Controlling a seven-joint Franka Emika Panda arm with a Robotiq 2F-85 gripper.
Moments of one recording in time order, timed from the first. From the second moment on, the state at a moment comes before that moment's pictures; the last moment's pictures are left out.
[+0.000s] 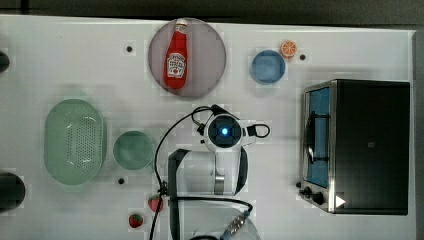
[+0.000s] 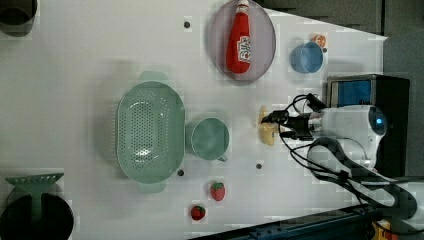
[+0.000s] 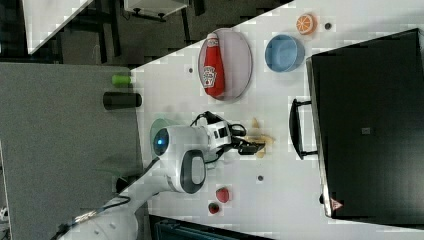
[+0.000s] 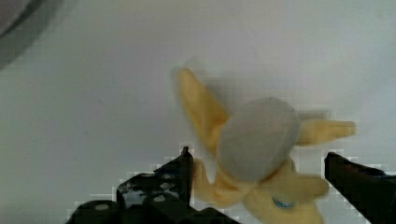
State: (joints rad) arm -0.01 0.37 -0.01 -2.41 0.00 1.13 -0.25
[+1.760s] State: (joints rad) arm -0.04 -0.23 -0.01 -2.25 -0.02 0.47 -0.27
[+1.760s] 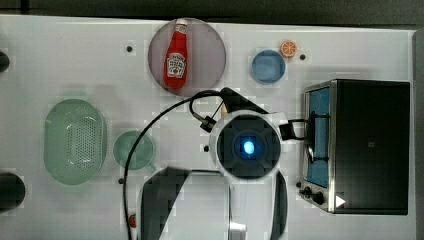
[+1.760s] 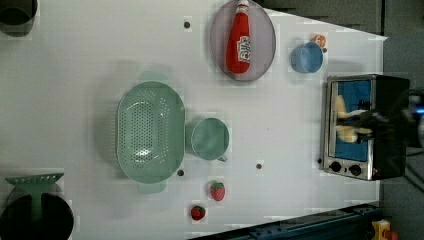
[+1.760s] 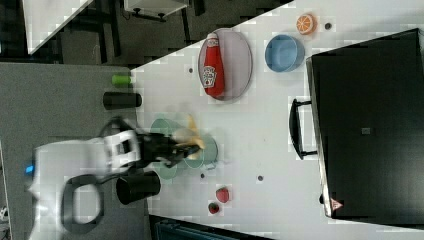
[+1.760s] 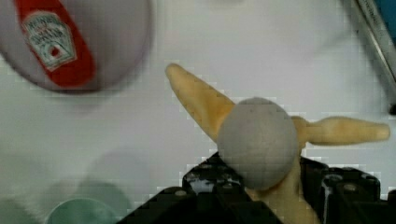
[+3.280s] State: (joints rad) arm 0.06 0.07 0.50 -2.19 0.13 0.61 0.38
